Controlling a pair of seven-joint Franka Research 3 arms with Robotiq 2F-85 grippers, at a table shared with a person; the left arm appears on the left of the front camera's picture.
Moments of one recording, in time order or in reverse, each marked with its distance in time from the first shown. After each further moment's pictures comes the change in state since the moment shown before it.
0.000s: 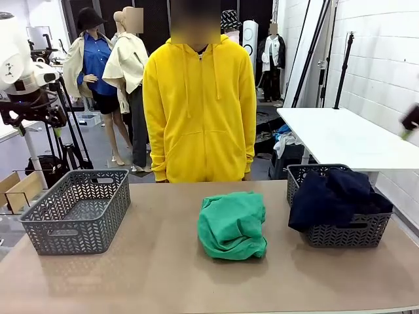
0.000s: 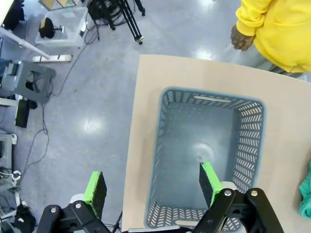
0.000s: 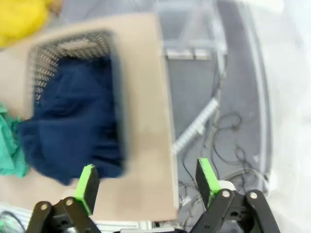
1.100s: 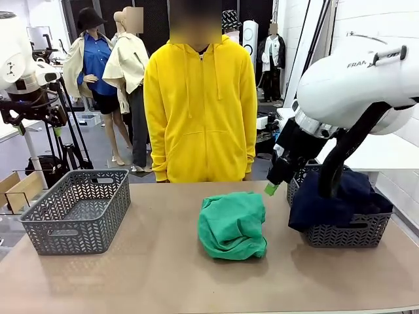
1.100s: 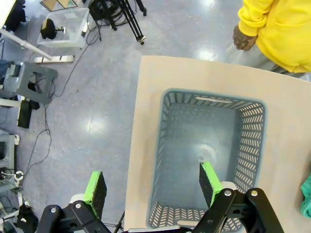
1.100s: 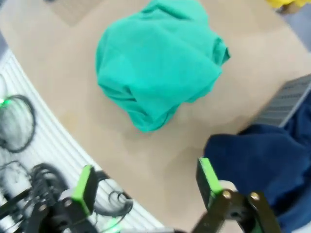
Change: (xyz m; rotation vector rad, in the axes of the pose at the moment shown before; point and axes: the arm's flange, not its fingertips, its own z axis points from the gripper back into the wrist) left arm 0.003 0.001 0.000 0.010 0.004 -0.004; right arm -0.080 0.304 -0.069 0.407 0.151 0.716
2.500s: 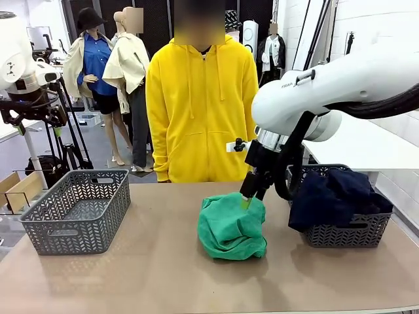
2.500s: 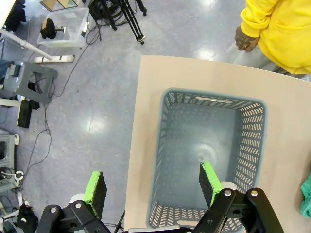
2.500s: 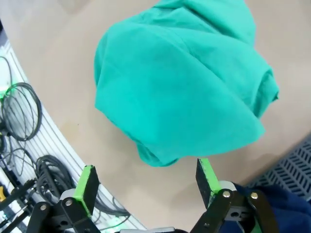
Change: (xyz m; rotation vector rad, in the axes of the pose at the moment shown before) left arm 0.000 0.000 0.000 0.000 0.001 0.000; right arm 0.065 -0.021 -0.103 0.144 0.181 0.043
